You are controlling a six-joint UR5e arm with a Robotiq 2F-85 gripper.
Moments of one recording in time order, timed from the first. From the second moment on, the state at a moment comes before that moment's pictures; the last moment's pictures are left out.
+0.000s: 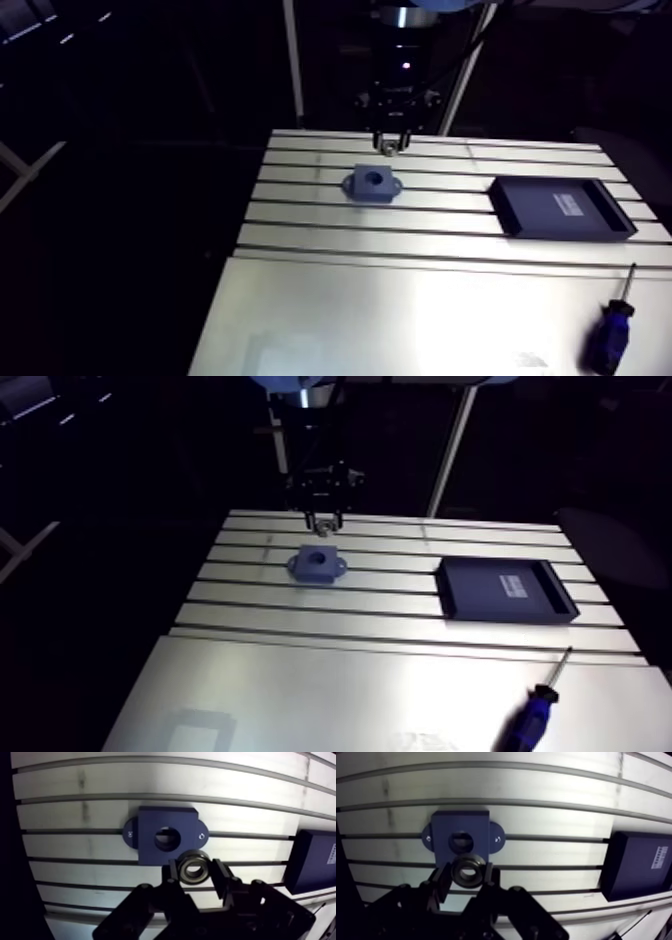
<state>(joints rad) 0.04 -1.18 1.70 -2.02 -1.61 -1.58</state>
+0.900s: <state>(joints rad) 0.08 -1.11 1.71 -2.09 -1.61 -1.58</state>
